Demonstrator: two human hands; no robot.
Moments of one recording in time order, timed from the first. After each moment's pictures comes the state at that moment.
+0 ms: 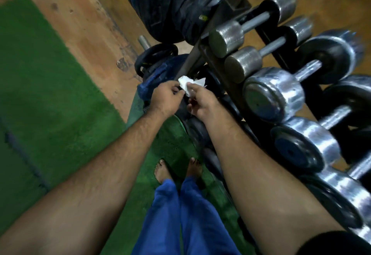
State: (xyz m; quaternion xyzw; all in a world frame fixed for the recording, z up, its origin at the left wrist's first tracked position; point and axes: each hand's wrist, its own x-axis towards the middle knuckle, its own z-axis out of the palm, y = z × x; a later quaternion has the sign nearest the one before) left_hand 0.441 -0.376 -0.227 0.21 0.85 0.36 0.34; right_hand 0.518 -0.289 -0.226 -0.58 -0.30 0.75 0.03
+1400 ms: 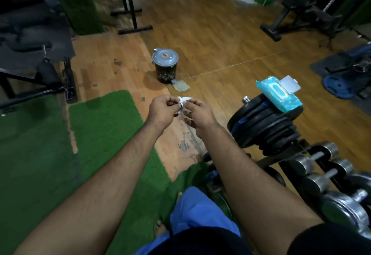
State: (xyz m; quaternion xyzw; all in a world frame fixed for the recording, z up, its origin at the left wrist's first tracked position) left_hand 0.034 -0.601 0.069 0.14 0.73 0.62 0.24; right_hand 0.119 -0.508 0.093 -0.40 -0.53 0.74 0.10
